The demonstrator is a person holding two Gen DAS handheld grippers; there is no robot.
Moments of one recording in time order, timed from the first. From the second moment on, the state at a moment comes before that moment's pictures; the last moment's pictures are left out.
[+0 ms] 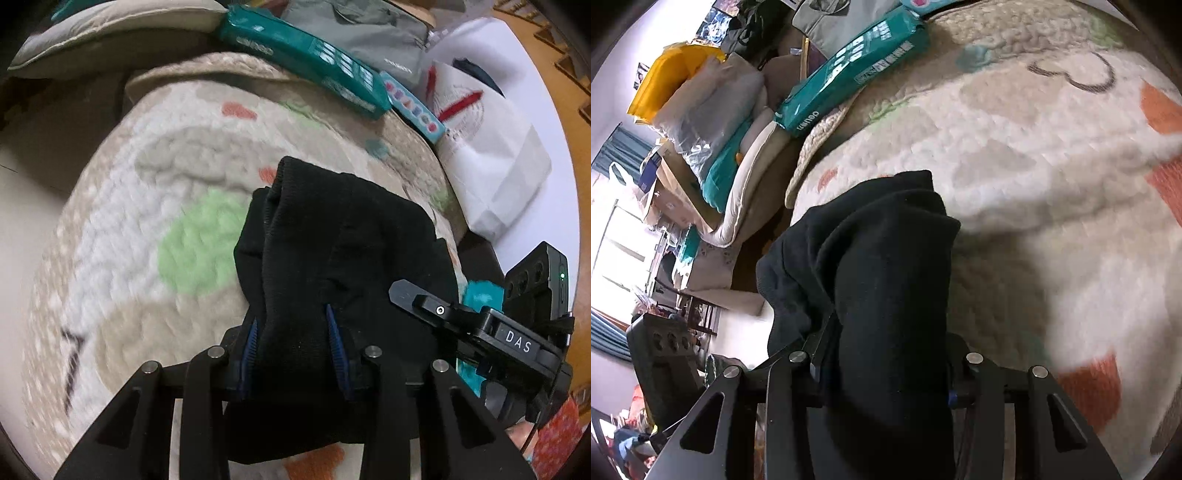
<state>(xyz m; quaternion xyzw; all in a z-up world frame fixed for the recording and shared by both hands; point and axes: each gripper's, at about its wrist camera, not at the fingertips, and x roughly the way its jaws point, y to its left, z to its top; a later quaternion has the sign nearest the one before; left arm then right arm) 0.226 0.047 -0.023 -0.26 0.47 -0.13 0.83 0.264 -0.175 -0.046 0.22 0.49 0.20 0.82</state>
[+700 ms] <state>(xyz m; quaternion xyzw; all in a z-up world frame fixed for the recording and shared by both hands) 0.224 0.103 0.005 -0.28 0.44 -0.05 0.86 0.259 -0.162 -0.012 0.18 0.45 0.15 0.86</state>
